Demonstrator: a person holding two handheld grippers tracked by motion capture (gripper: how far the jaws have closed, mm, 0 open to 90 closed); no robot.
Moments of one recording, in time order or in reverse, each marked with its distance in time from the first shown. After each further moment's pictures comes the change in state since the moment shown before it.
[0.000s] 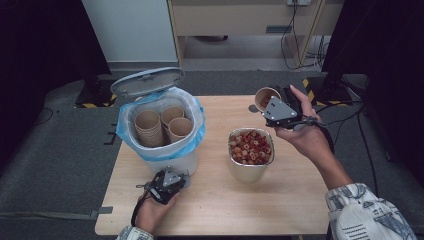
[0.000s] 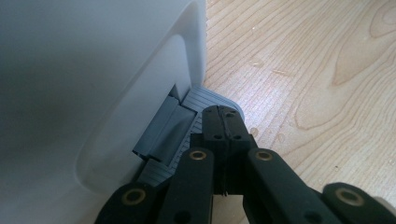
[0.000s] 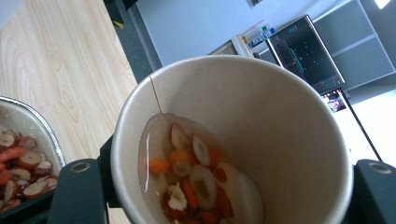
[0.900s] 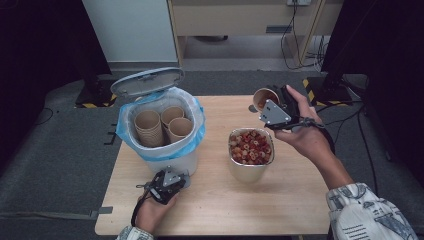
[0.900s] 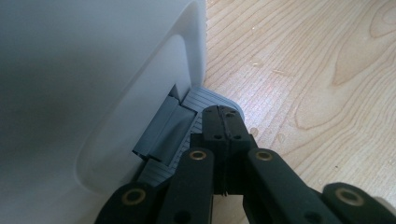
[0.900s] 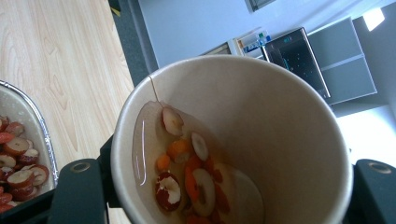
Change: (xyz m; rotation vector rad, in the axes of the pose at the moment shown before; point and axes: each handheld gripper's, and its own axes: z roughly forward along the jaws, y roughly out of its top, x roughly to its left) left arm 0.000 0.000 0.000 0.000 0.001 0.003; right arm 0.003 0.007 -0.001 0.006 -0.022 -0.129
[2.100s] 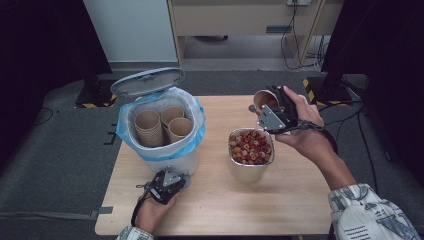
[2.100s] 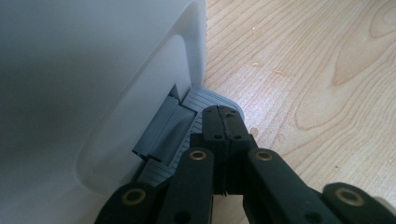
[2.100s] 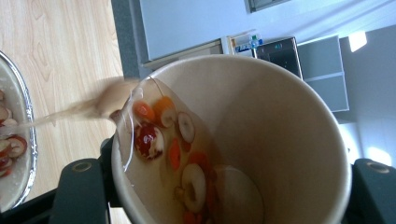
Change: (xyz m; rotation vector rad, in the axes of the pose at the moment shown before) left arm 0.000 0.000 0.000 0.000 0.000 0.000; right arm 0.003 0.006 -0.005 0.042 -0.040 -0.176
